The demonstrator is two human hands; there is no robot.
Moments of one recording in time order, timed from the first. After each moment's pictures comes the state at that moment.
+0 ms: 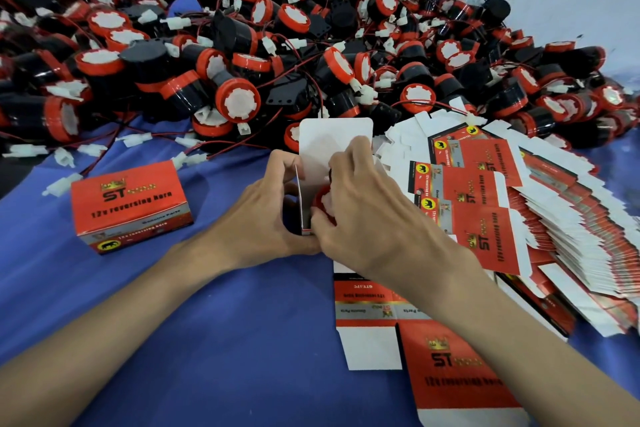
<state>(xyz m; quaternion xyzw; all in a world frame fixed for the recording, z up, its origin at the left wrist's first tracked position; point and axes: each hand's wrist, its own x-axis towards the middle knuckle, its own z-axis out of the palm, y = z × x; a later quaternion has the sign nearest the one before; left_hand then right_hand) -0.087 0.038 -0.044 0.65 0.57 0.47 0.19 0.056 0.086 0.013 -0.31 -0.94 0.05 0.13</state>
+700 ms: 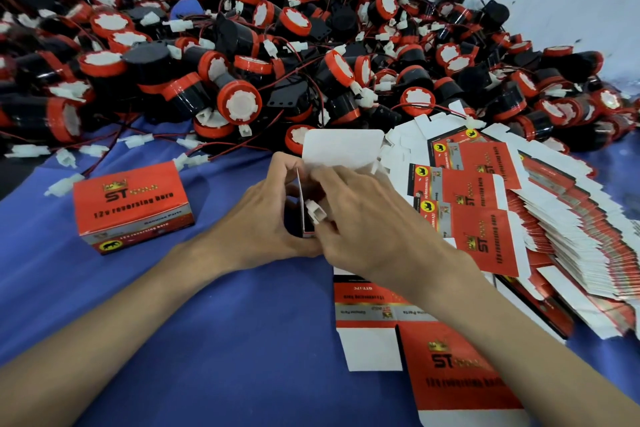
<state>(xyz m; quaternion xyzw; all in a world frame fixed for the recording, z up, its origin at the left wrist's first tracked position) -0.089 0.039 -0.046 0.66 0.56 0.47 0.19 0.058 0.087 0.017 -0.27 -0.96 0.05 0.06</state>
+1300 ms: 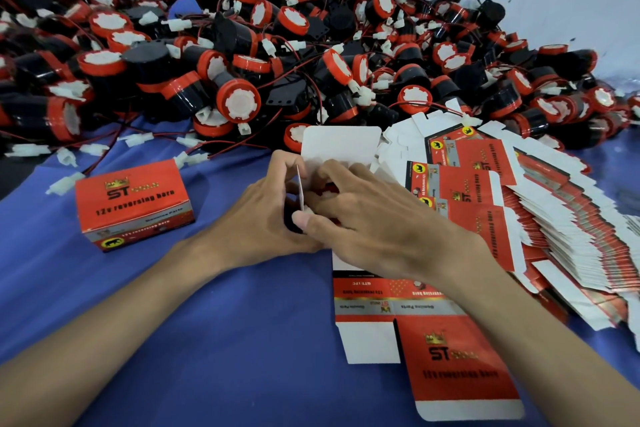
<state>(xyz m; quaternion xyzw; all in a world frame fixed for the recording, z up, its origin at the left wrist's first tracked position) -0.090 0.038 -0.049 0.65 0.57 0.46 0.20 0.066 0.088 0.028 -0.22 -0.97 0.08 -0.02</state>
